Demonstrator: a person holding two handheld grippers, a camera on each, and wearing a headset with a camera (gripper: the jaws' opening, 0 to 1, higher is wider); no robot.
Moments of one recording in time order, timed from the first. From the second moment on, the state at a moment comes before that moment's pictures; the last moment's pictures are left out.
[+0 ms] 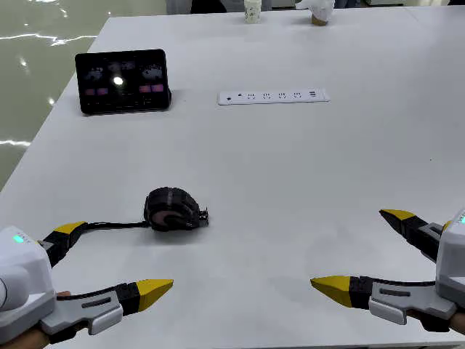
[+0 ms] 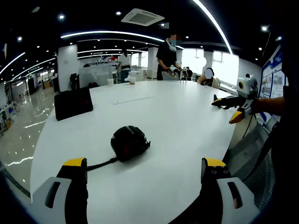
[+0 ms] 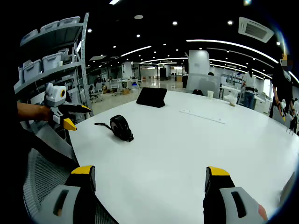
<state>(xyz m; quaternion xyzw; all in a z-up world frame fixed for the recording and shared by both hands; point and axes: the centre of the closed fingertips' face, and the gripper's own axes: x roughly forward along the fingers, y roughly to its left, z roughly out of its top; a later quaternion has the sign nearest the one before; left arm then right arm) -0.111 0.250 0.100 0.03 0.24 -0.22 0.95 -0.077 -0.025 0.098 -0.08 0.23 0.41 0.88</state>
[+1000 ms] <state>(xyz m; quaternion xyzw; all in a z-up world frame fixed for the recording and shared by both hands) -0.110 0.250 0.096 0.04 0.24 -0.22 0.94 -0.074 -0.030 0.097 -0.09 0.23 0.41 0.88</state>
